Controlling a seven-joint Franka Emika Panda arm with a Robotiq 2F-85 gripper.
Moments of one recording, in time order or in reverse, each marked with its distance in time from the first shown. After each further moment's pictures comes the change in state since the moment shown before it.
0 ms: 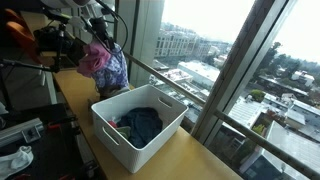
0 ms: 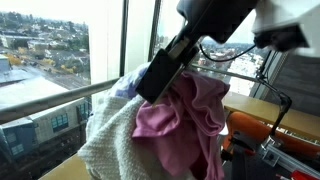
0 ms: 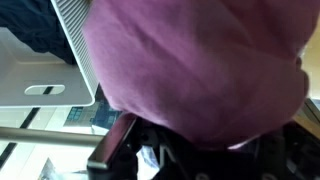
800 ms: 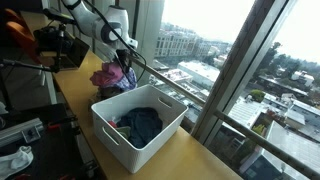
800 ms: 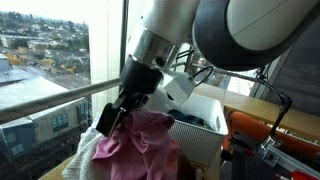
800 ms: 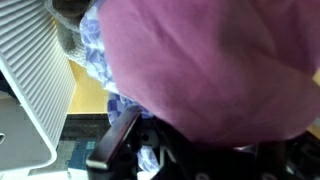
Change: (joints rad) arm -0.002 0.429 -0.093 0.299 0.272 0.037 -0.306
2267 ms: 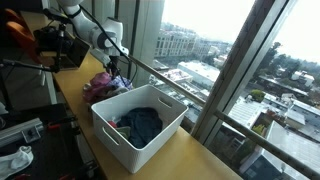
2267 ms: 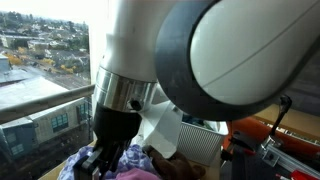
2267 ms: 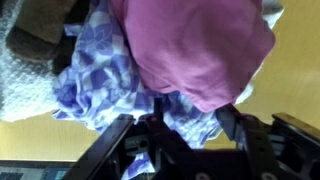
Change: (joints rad) arm 0.111 0.148 -0.004 0.122 0.076 -0.110 -0.086
